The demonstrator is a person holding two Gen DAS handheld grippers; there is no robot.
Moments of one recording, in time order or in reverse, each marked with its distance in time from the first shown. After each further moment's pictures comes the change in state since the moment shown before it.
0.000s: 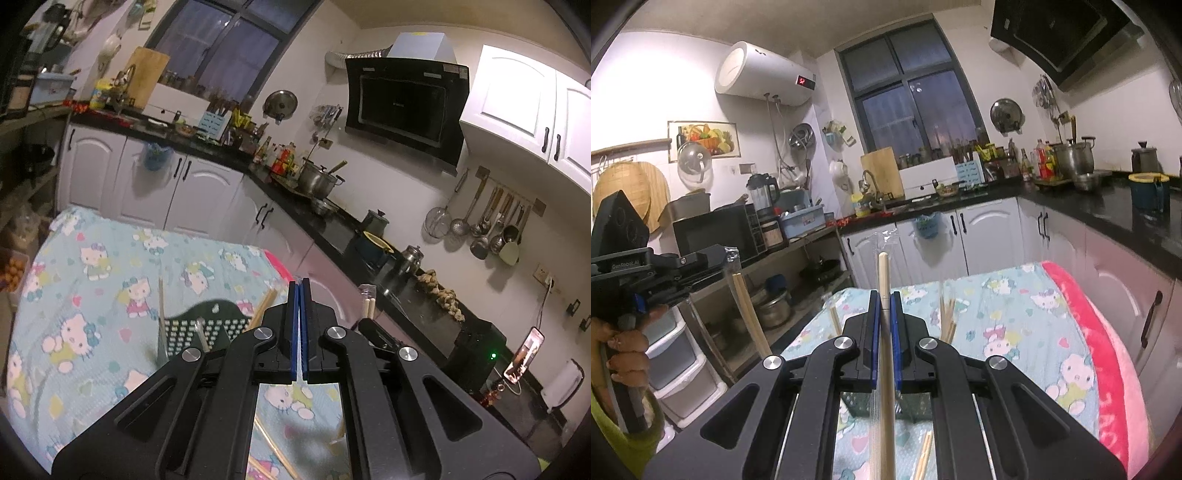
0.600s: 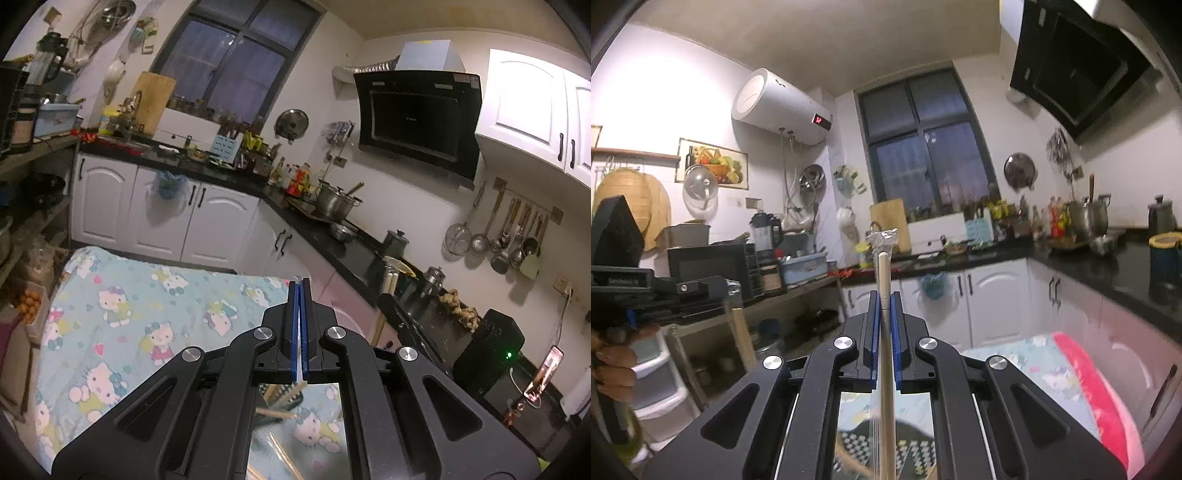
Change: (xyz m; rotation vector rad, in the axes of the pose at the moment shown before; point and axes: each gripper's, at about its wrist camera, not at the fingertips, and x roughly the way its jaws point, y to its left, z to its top) left arm 0.012 0.010 0.059 0.045 -0.063 0.075; right arm 0.054 0.011 0.056 -0.092 -0.216 0.004
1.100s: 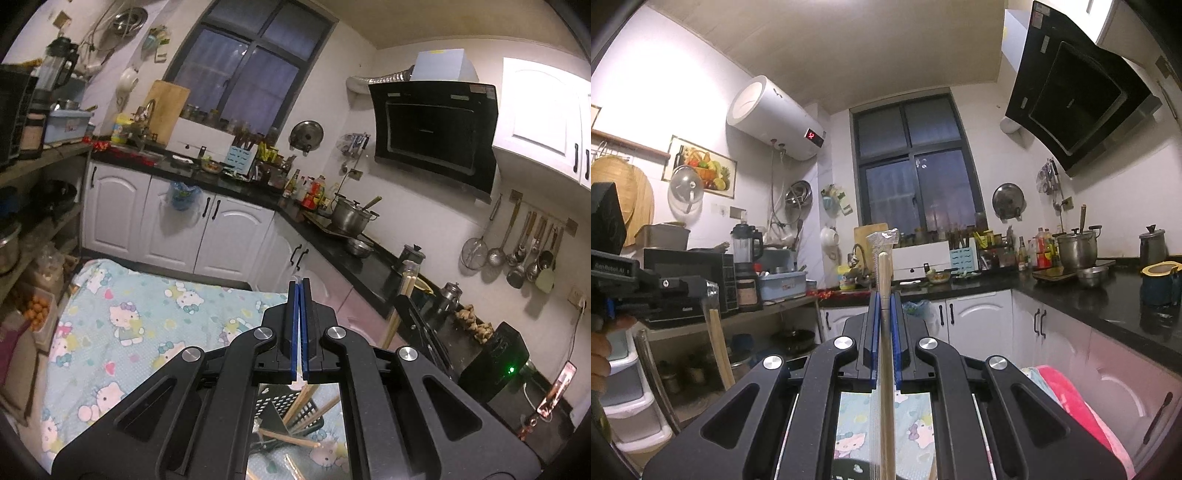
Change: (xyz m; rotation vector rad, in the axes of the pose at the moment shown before) left arm 0.021 0.021 0.017 -0.023 -0.036 0.046; right arm 0.037 -0.009 -0.002 -0.058 -0.094 -0.068
